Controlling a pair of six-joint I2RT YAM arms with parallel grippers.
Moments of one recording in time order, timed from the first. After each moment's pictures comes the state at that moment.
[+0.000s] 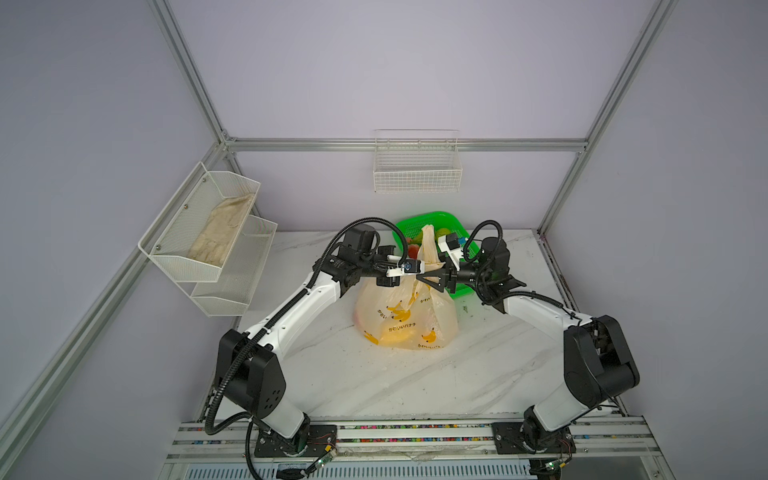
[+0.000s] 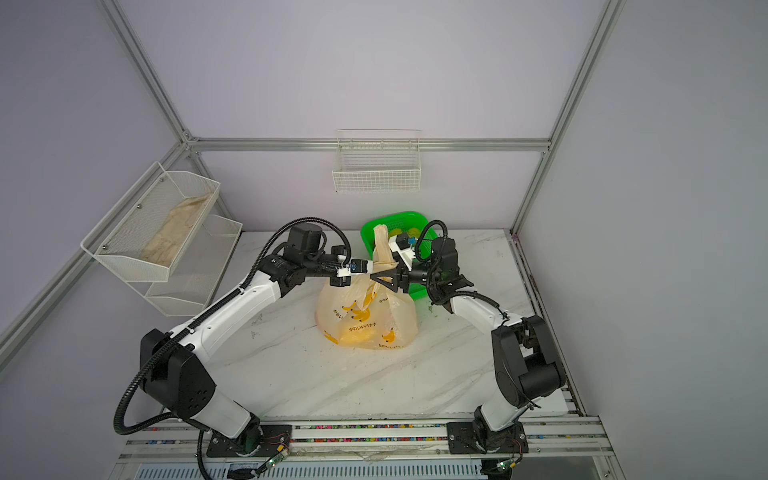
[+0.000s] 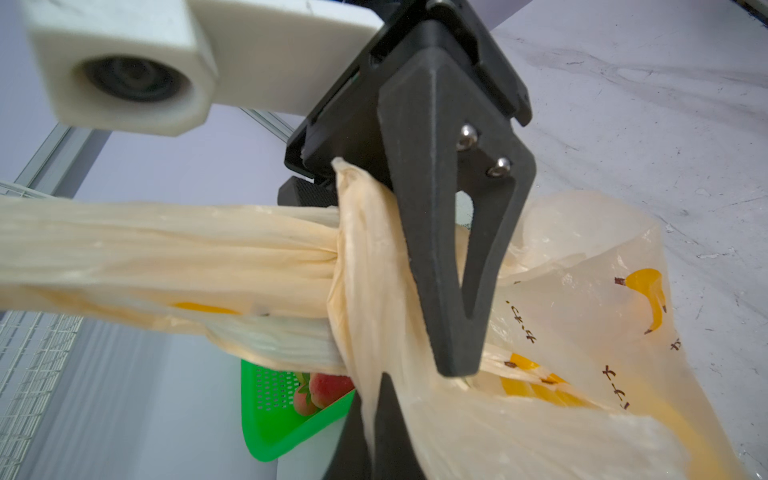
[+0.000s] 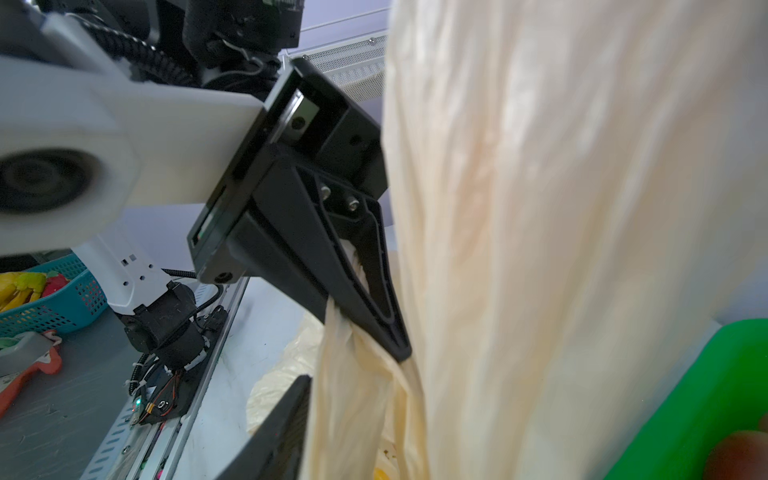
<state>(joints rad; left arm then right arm) -0.48 1.59 1.44 -0.41 0.61 1.12 0.37 1.60 1.04 0.44 -1.09 0.07</state>
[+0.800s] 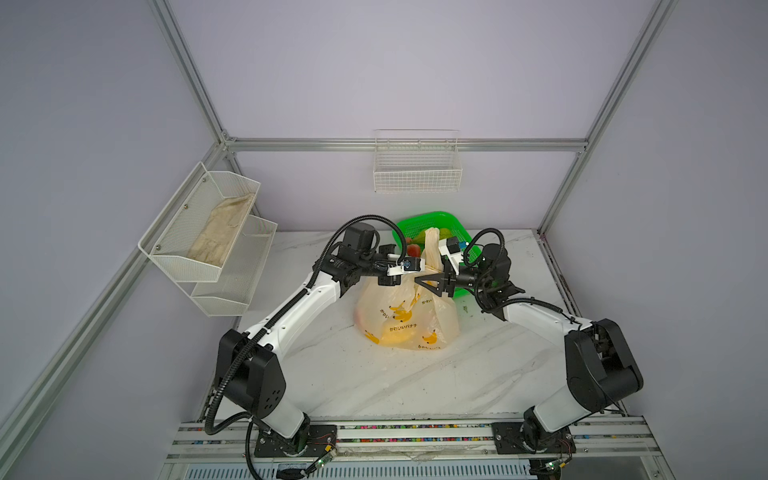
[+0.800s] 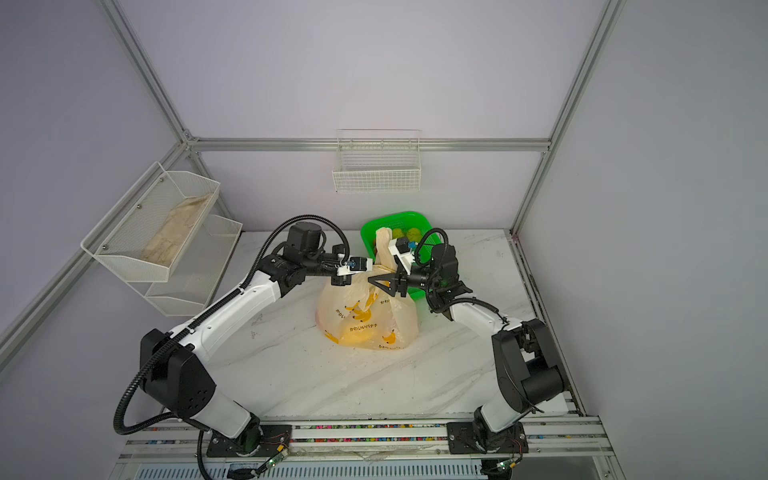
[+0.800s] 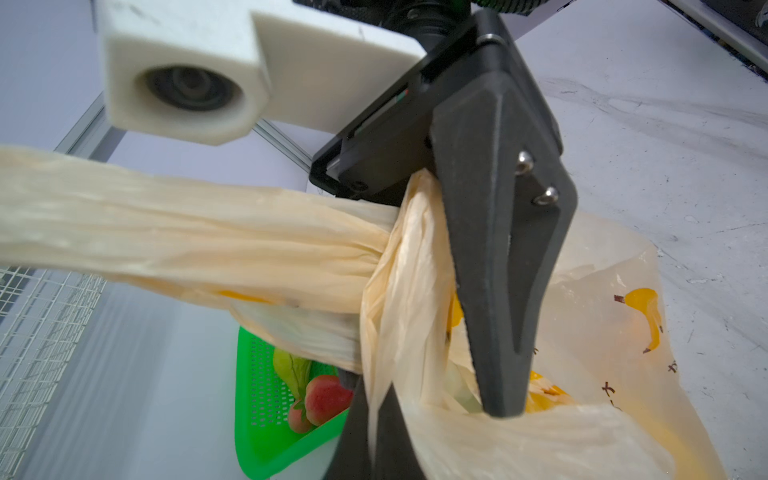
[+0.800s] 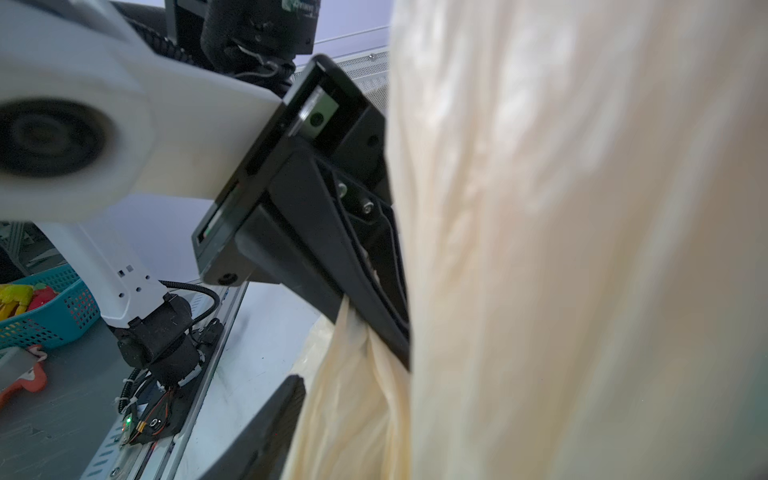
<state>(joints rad) -0.48 1.59 1.44 -0.38 0.65 1.07 0.39 1.57 0.96 0.57 -1.04 0.12</state>
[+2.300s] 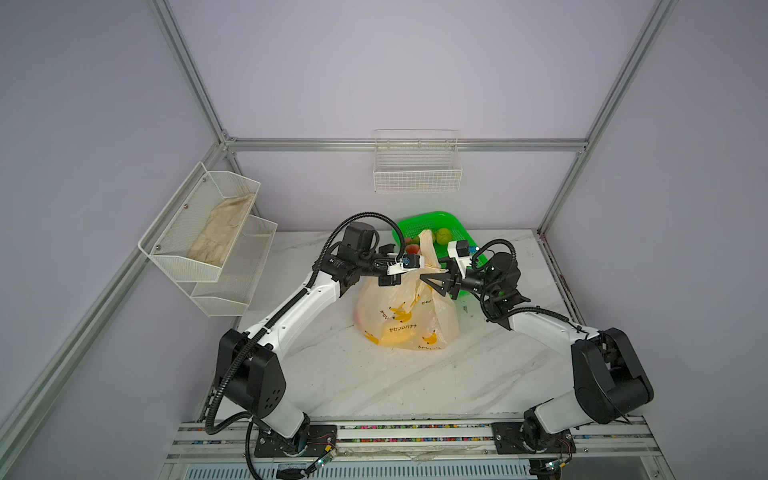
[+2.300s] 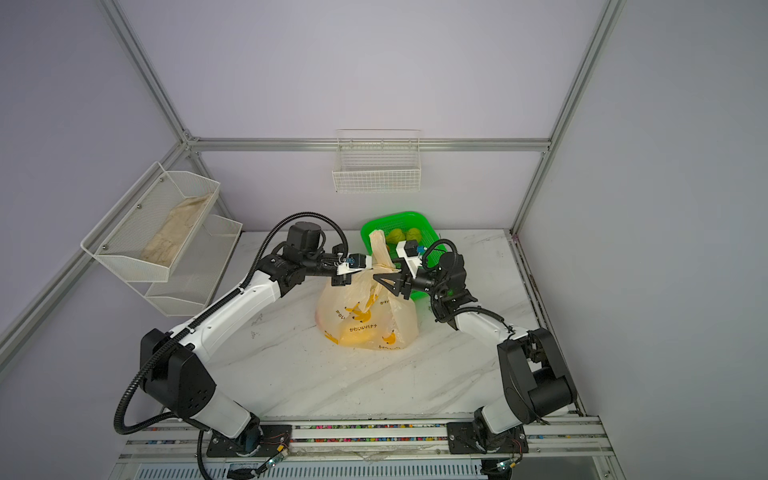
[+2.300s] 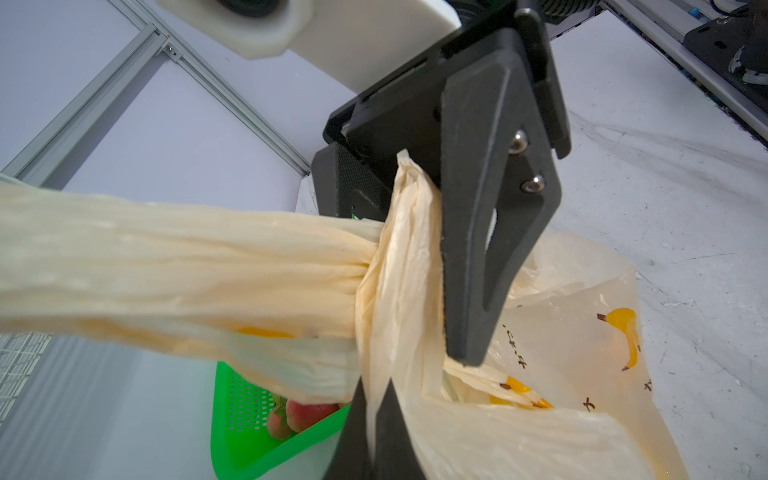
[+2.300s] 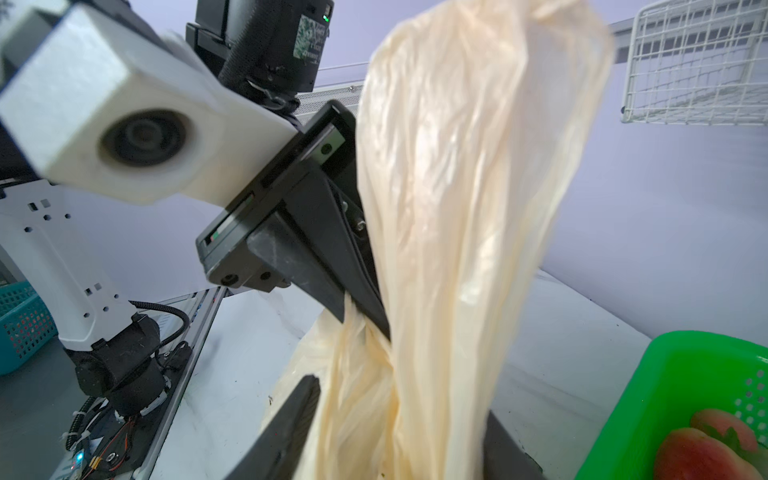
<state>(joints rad) -0.47 1.59 1.44 -0.38 0.68 1.00 0.38 1.51 0.86 0.73 -0.96 0.17</state>
